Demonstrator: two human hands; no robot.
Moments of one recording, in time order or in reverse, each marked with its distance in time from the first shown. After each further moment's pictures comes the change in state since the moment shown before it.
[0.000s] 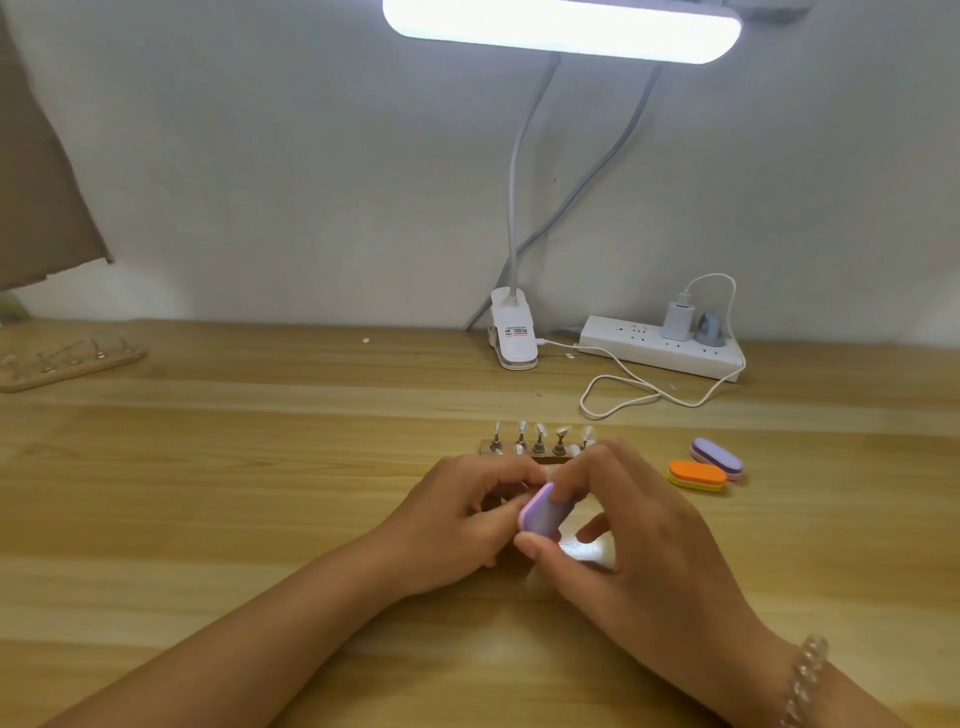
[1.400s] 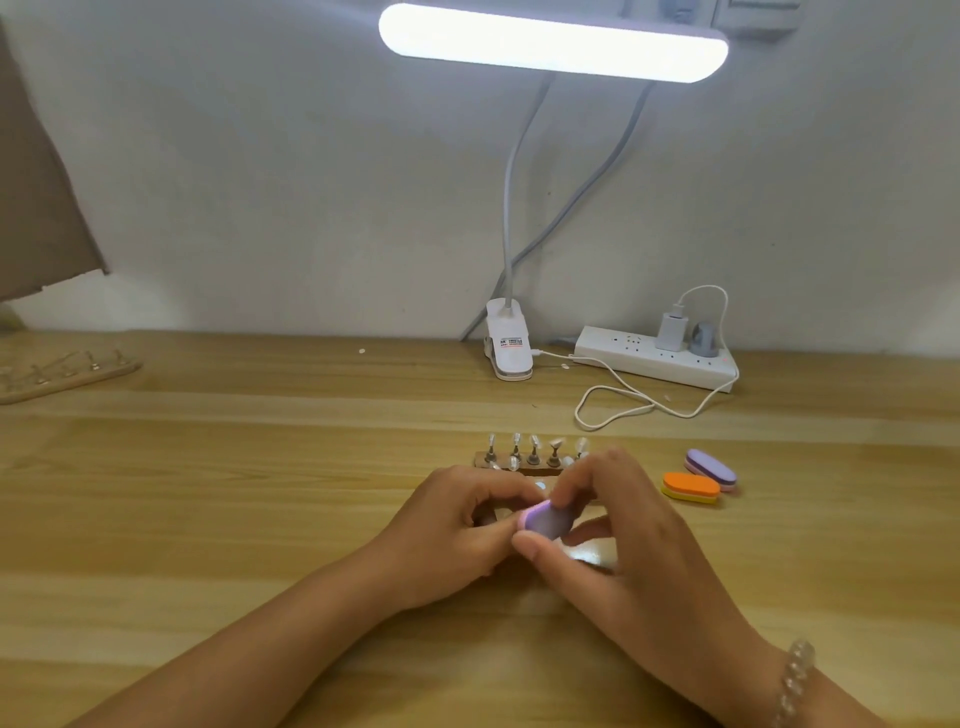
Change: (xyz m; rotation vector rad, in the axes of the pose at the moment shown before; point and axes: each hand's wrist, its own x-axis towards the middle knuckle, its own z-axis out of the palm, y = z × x) left_hand 0.001 0.000 0.000 0.000 0.002 0.050; right_hand 0.002 0.004 0.001 0.117 0.025 0.035
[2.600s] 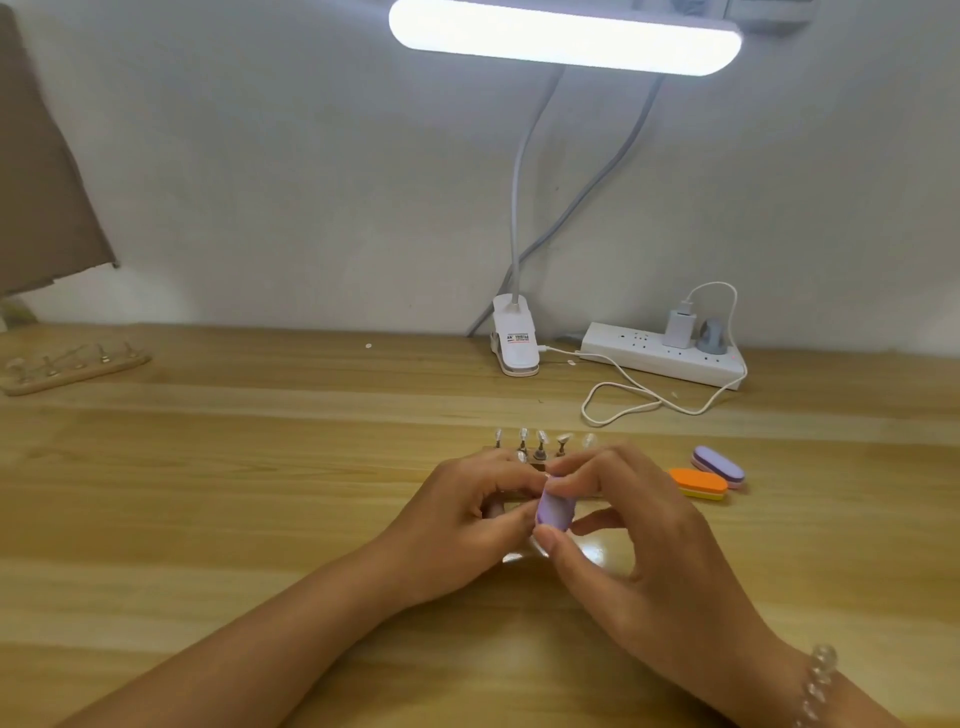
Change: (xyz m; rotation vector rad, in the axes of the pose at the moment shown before) left_hand -0.002 0.002 -0.001 0.104 0.100 0.055; right_hand 0.000 -0.003 -0.002 0.051 0.014 -0.054
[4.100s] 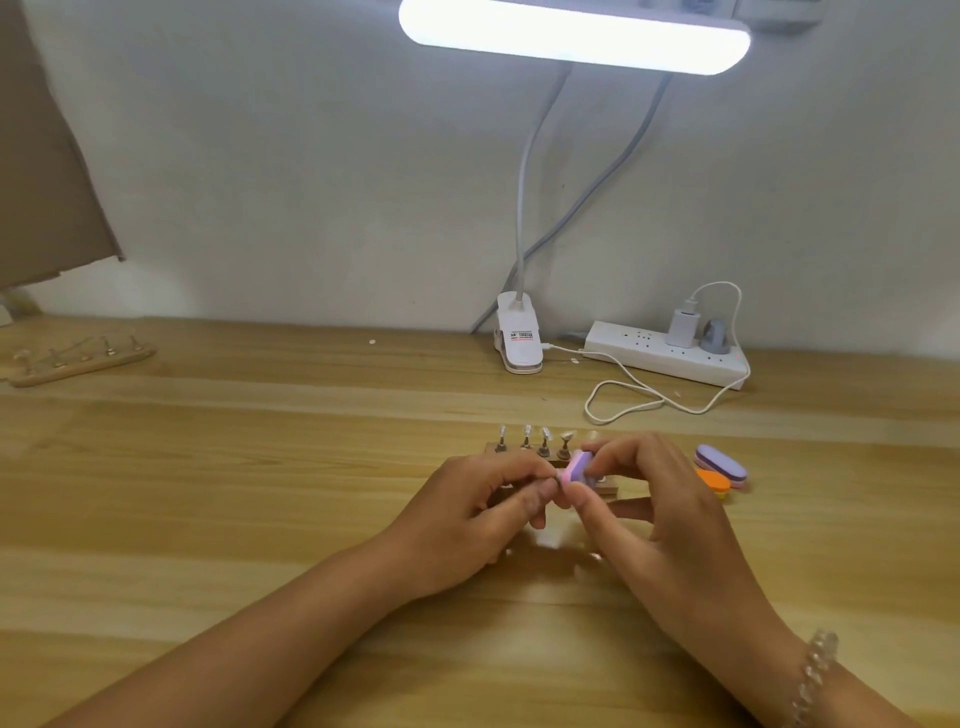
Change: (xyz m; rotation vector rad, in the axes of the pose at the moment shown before) left_hand -0.001 0.006 0.000 -0.091 -0.024 -0.021; right_hand 0.001 0.008 -0.002 0.029 0.112 0.182
